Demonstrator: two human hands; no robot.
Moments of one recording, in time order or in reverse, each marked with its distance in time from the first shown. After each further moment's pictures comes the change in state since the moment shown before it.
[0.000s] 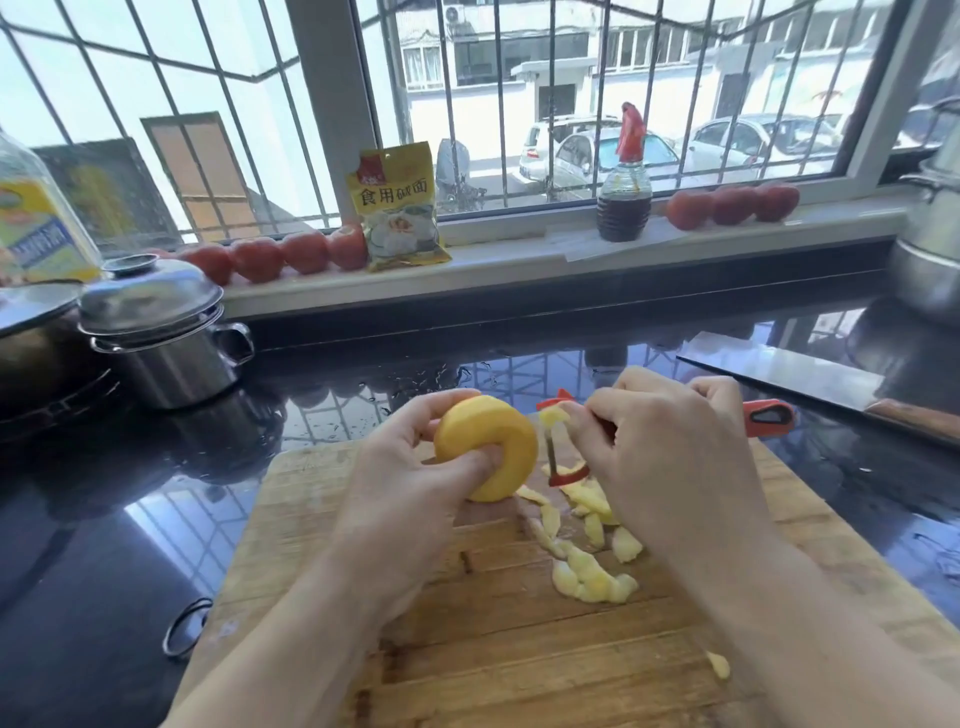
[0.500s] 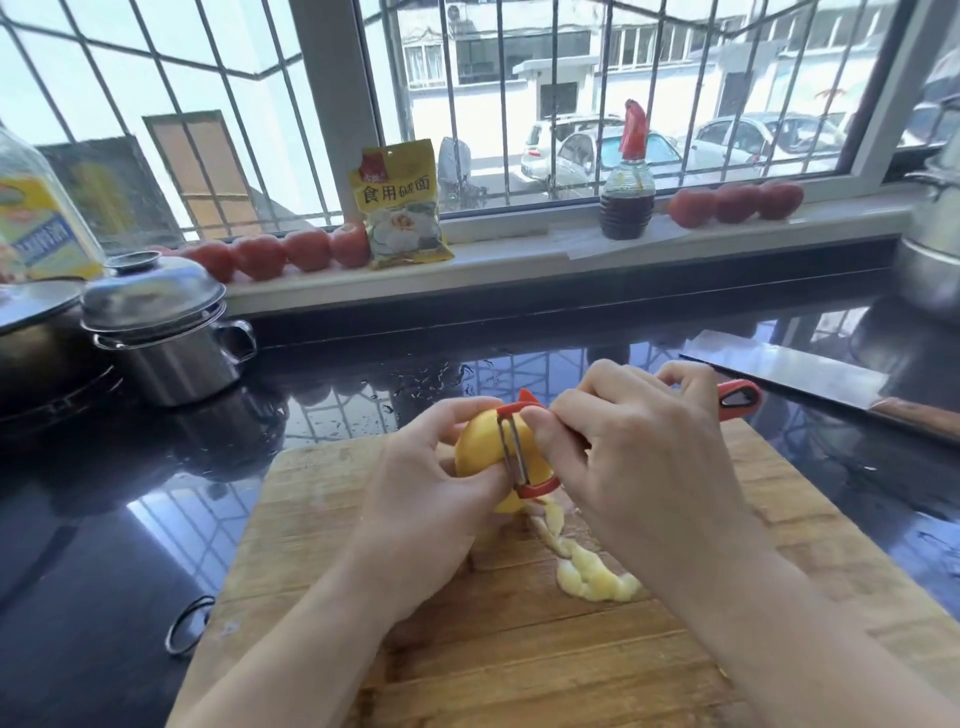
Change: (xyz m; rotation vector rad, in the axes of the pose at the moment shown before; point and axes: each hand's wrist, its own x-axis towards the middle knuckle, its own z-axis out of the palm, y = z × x) left_hand -0.003 -0.003 0.003 0.229 -0.022 0.076; right_hand -0.005 -0.015 -0.001 0.034 0.140 -0.198
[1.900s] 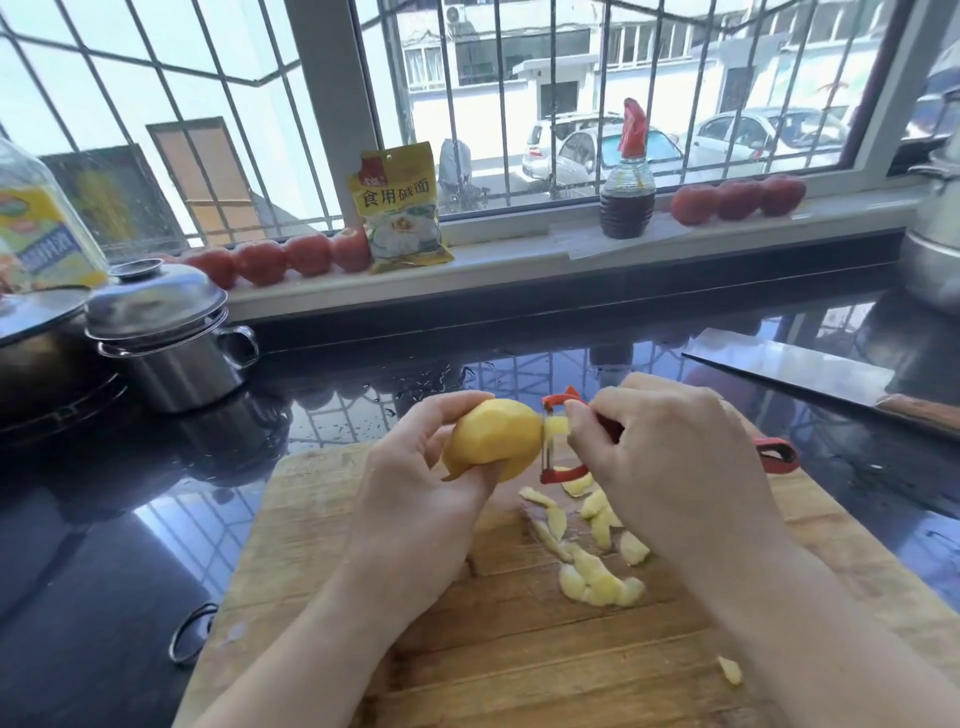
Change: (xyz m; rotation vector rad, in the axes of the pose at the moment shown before) left_hand -0.003 -0.002 -0.005 0.181 0.076 0.143; right_hand 0.000 0.015 -0.003 0.046 -0.169 0.193
